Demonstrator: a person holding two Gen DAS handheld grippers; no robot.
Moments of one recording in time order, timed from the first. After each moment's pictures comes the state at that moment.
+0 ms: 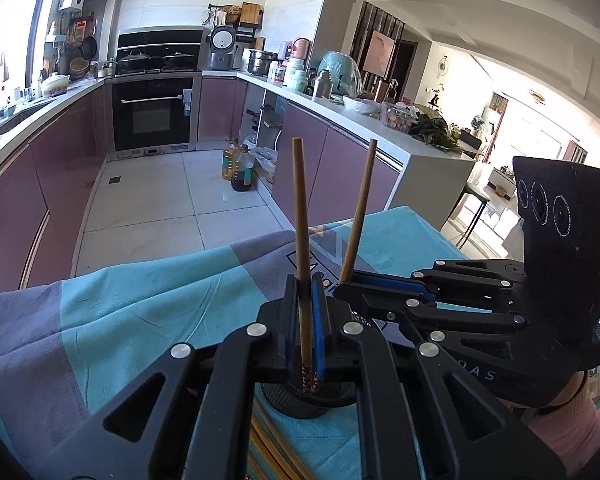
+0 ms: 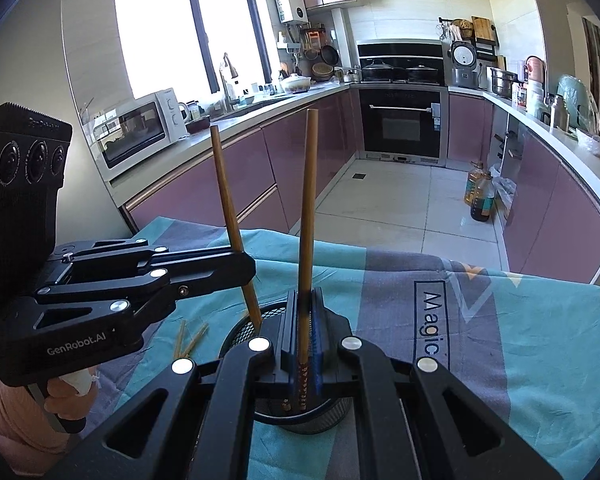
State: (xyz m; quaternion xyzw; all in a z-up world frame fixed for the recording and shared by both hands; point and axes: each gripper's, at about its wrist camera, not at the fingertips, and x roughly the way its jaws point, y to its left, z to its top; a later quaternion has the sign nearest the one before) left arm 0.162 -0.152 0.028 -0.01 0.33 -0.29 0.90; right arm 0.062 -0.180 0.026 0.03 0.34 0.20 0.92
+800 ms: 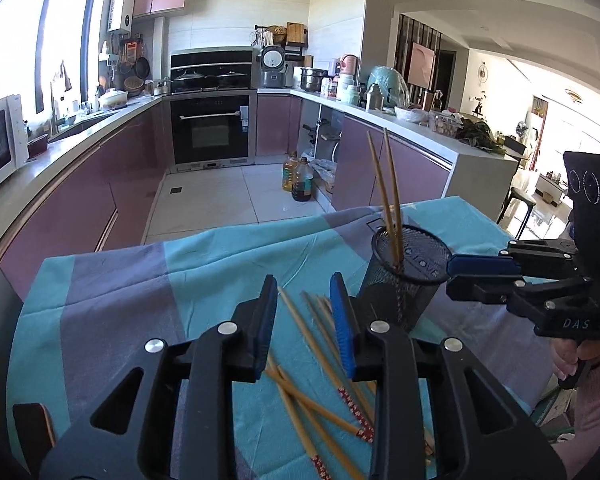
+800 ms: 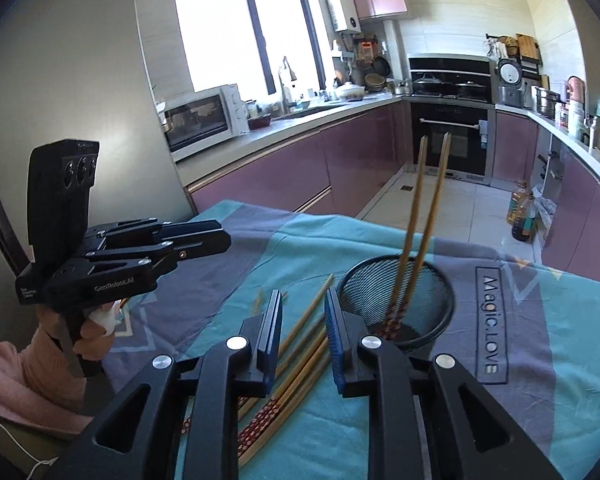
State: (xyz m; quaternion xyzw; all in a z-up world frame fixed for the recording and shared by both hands) left arm 0.073 -0.037 0.004 0.02 0.29 -0.19 0.94; right arm -0.009 -0.141 0.016 0.00 0.33 0.31 0.89
